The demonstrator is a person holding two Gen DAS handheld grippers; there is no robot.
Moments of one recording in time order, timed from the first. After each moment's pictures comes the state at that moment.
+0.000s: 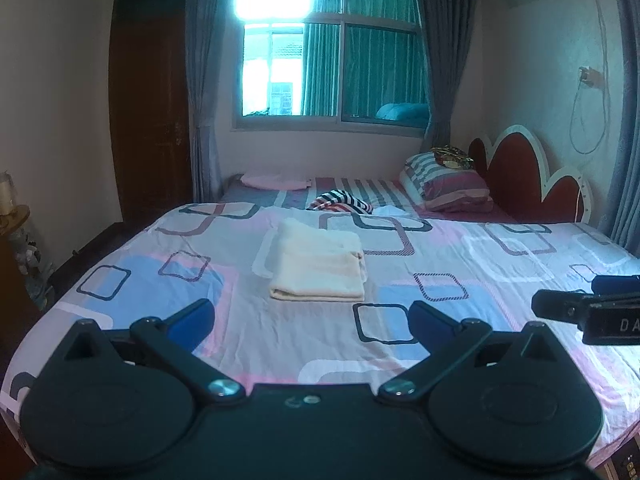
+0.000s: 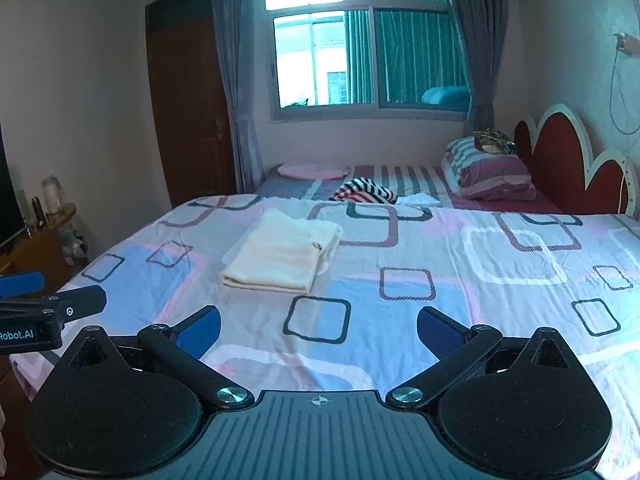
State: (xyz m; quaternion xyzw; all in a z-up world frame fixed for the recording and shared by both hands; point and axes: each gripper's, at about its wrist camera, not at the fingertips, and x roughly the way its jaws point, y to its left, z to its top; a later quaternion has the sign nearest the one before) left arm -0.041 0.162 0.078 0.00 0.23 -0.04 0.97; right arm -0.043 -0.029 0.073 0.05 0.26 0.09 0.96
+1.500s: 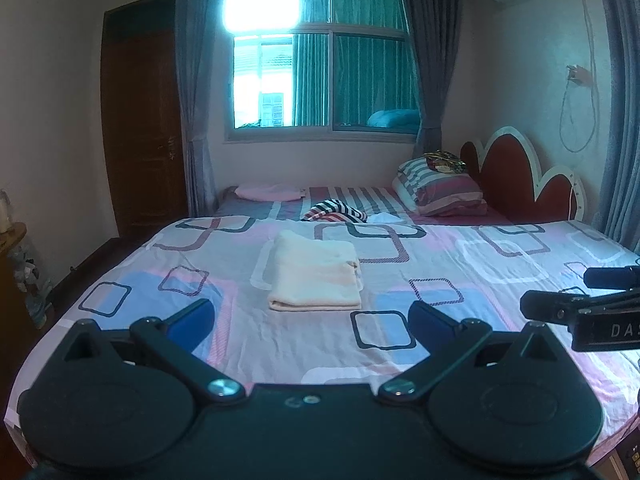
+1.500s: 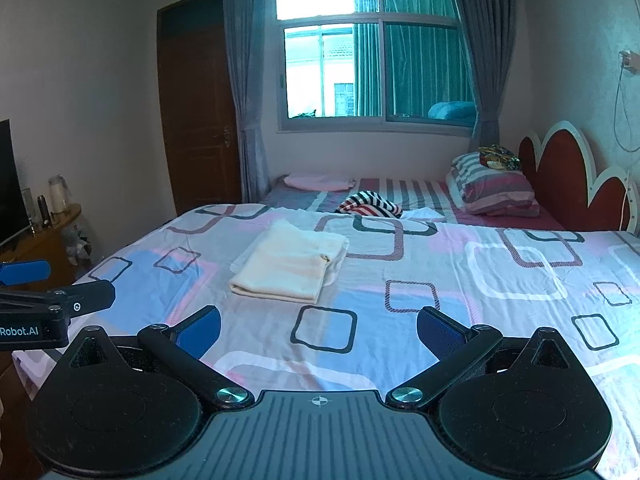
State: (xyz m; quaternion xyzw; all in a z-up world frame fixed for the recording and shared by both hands) left arm -0.050 0.166 0.090 0.02 0.22 -0.05 0.98; right arm -0.056 -0.025 0.087 0.03 0.24 0.10 0.96
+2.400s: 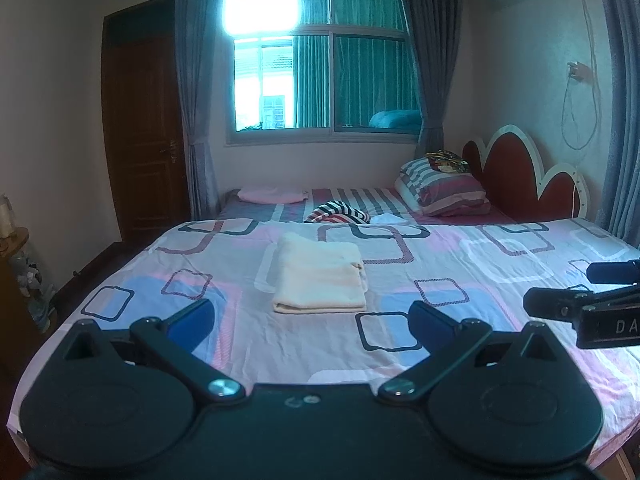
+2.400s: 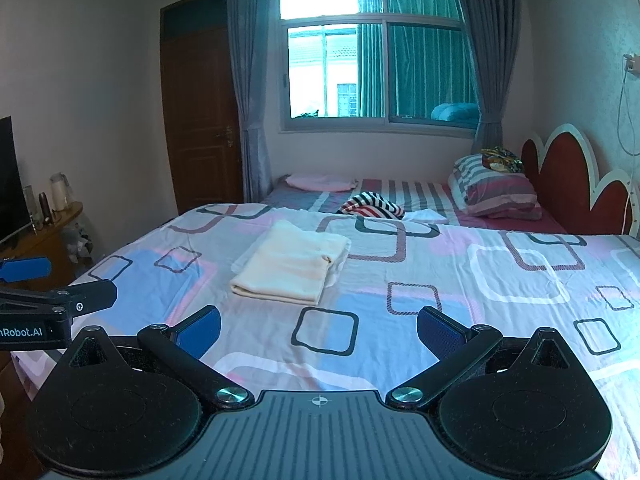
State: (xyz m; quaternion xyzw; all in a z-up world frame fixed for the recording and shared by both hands) left arm -0.049 0.164 0.090 0.02 0.21 -0.04 0.98; right arm -0.055 -0.022 0.088 0.03 0.24 0.10 0.96
